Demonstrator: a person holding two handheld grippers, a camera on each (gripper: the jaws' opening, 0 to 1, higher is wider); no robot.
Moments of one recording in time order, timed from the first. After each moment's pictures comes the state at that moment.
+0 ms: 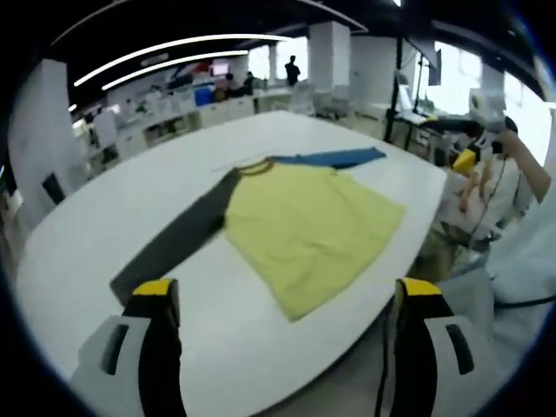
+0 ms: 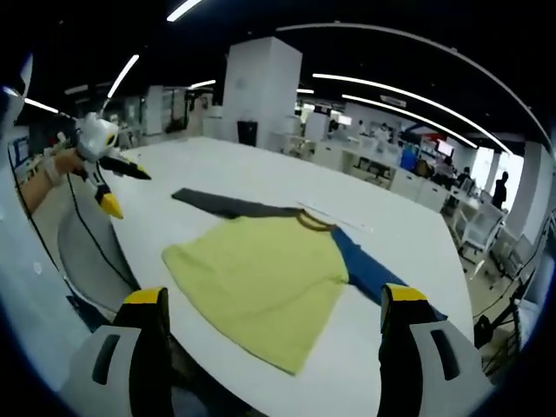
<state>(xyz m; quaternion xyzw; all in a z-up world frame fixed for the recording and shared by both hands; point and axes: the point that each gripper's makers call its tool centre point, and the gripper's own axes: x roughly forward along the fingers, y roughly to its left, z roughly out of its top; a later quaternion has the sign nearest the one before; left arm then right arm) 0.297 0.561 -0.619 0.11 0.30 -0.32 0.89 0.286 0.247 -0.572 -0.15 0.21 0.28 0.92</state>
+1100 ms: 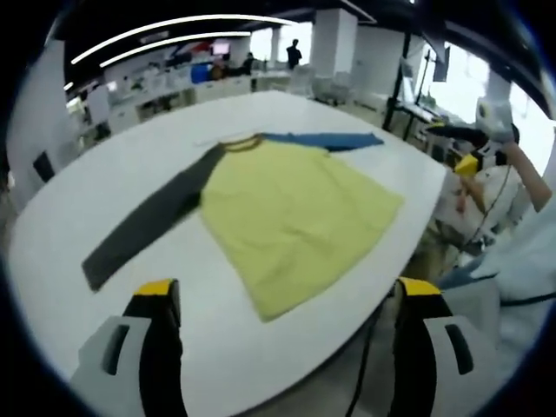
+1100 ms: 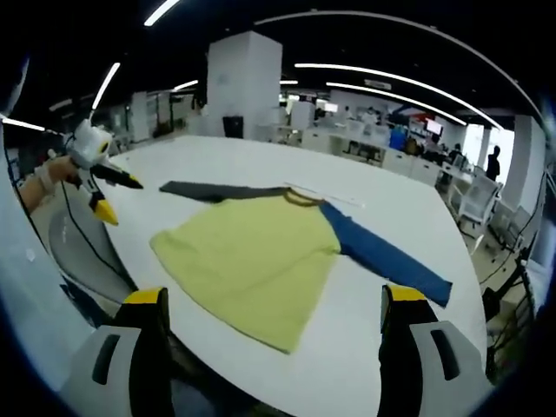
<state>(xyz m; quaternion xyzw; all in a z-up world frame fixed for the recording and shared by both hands) 0.297 0.529 -0.654 0.09 0.35 -0.32 0.88 0.285 0.213 -0.613 -0.11 0.24 0.26 0.93</state>
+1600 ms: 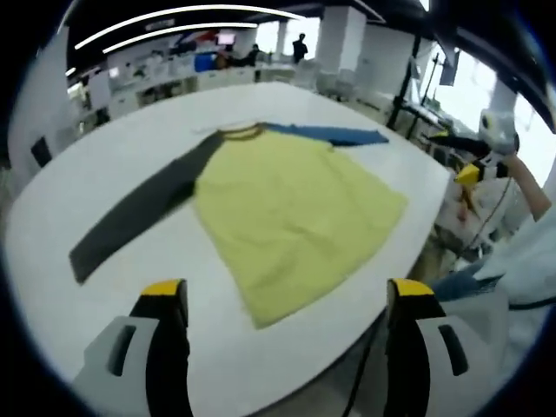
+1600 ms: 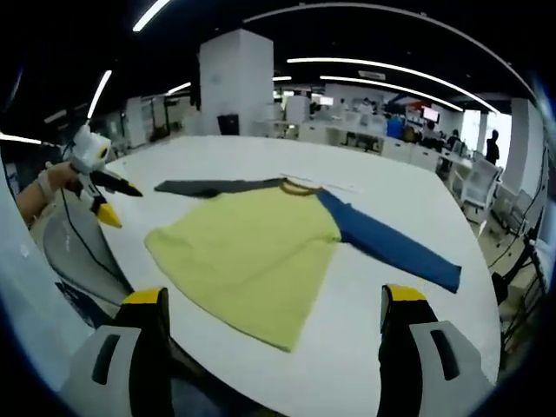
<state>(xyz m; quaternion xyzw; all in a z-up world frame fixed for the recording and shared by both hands) 0.312 0.519 -0.677 0.06 0.37 -0.32 0.87 0.297 0.205 -0.637 -0.08 0.25 0.26 0.93</state>
